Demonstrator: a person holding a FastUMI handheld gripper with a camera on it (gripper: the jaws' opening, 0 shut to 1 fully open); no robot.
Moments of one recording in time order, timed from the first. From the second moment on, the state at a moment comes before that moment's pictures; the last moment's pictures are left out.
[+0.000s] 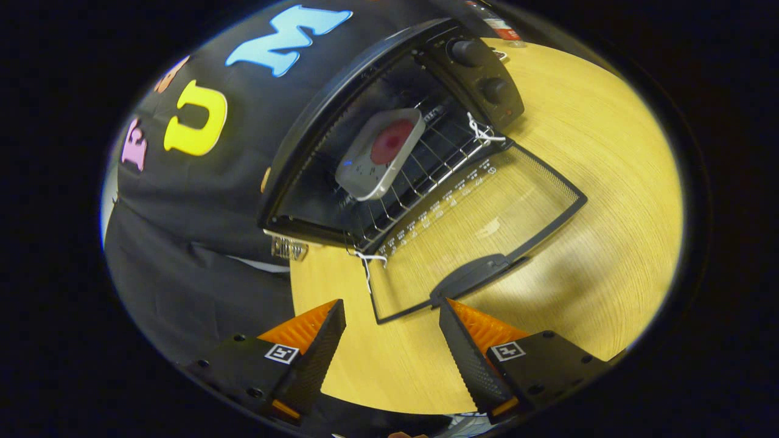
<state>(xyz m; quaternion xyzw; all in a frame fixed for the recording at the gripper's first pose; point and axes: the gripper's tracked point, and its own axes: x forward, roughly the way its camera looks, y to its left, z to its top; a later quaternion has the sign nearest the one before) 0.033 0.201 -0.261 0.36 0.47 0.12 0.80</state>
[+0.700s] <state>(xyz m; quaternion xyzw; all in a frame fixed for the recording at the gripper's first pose) 0.003 0.163 -0.312 0.02 0.49 0.12 0.86</state>
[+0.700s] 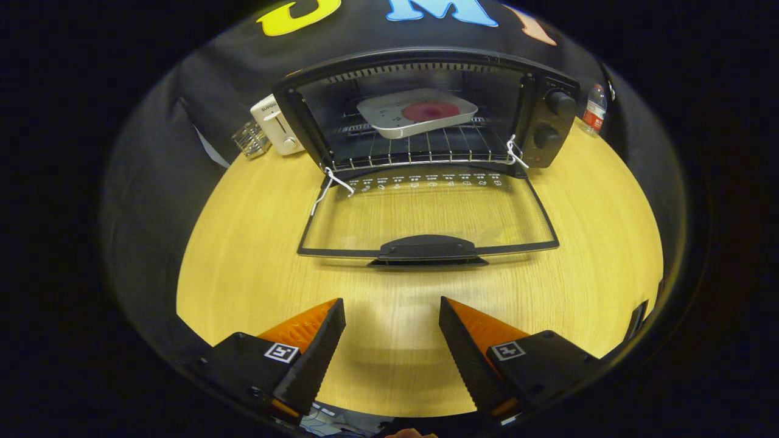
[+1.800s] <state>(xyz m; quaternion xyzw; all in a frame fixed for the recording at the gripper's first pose) 0.044 0.132 -0.341 -0.05 0.49 0.06 0.87</state>
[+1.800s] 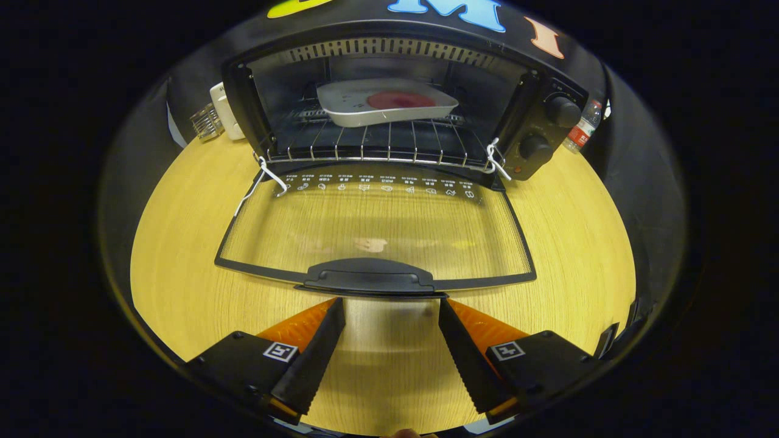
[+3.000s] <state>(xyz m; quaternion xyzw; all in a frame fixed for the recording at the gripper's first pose) 0.081 0.123 -0.149 -0.02 0.23 0.05 0.97</state>
